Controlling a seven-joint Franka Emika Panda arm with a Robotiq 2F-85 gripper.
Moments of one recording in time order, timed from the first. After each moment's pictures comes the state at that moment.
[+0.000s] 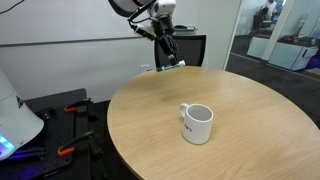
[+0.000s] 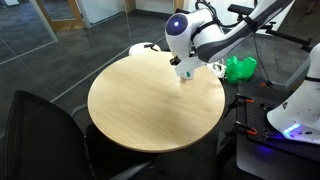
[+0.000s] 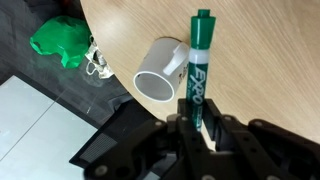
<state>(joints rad) 0.26 0.22 -0.14 -2.14 -0.77 2.13 1.51</state>
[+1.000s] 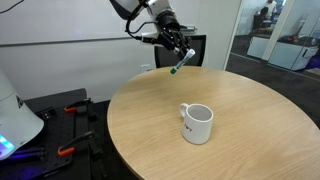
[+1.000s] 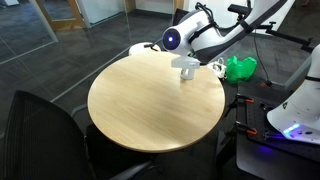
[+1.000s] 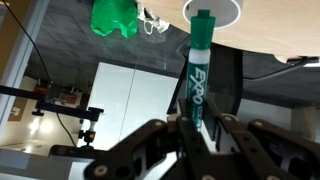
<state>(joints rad) 0.18 0.26 -0.06 -2.09 -1.02 1.80 2.12</state>
